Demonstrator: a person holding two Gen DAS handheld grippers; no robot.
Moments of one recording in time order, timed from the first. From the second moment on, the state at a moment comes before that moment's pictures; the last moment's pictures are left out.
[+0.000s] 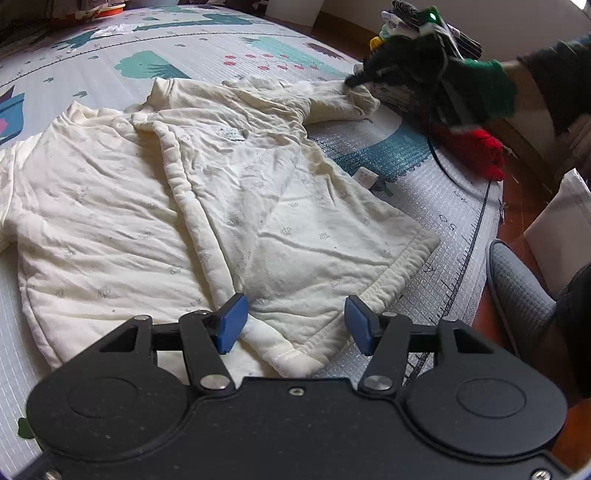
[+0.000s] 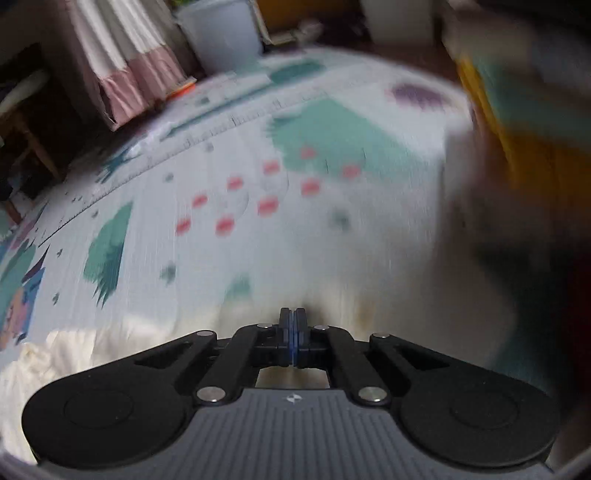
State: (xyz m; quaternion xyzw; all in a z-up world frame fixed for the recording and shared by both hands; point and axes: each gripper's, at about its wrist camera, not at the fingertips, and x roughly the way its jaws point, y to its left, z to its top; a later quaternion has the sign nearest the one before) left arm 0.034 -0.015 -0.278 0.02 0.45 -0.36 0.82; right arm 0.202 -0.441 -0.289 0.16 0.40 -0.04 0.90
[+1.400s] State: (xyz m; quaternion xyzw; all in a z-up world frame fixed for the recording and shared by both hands) left arm 0.033 -0.014 -0.270 0.01 0.45 -0.35 0.82; right arm 0.202 -0.281 -0.309 -0.17 0.44 0.23 0.85
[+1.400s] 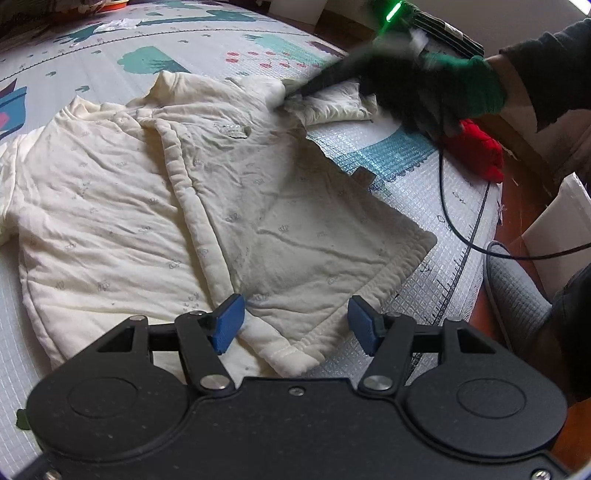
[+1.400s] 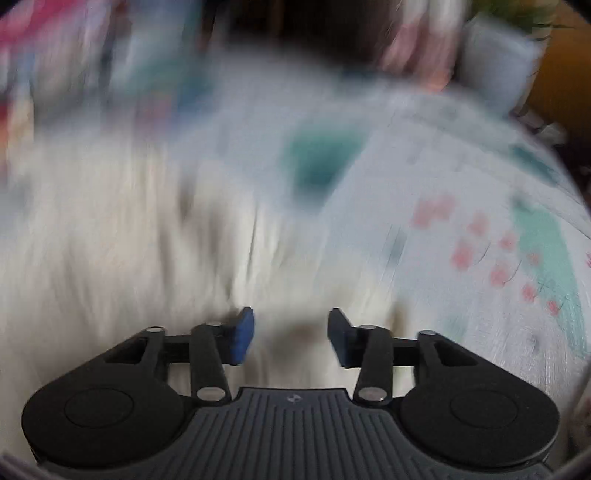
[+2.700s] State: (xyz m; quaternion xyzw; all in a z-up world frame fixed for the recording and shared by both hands) left arm 0.020 0.026 -0.260 0.10 0.37 -0.30 0.87; right arm -0.003 -0.250 -0.302 -0.12 0.41 0.31 0.85
